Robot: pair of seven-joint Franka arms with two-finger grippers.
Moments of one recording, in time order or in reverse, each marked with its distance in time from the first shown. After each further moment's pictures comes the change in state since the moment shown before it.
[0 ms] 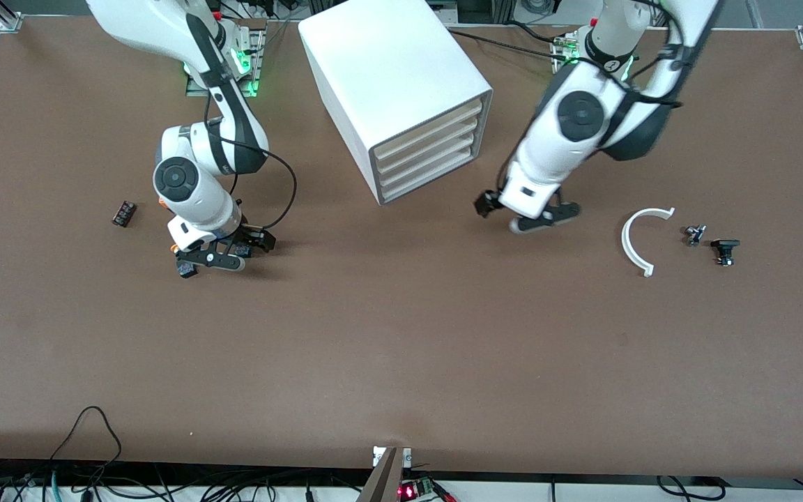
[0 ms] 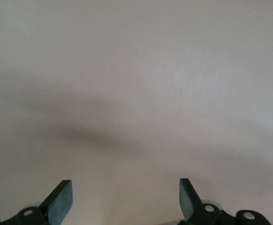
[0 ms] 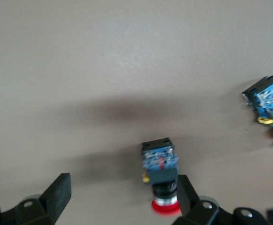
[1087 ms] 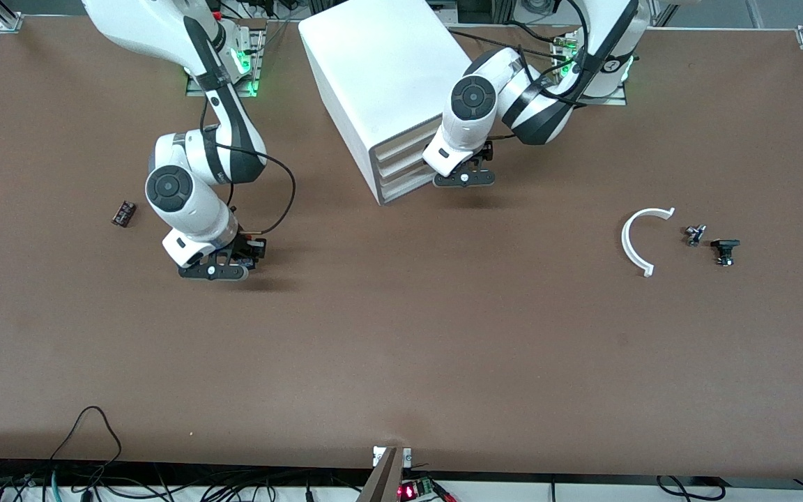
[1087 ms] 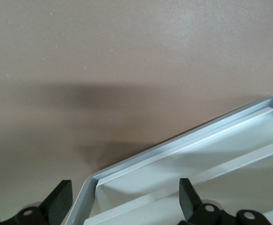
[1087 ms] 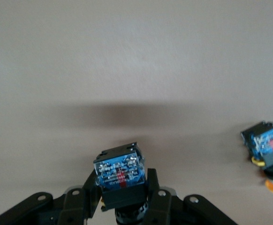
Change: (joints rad) left arm -0.333 0.119 -0.009 -0.076 0.003 -0.044 -0.007; right arm 0.003 0.030 -0.014 -0.042 -0.002 0.112 -0.161
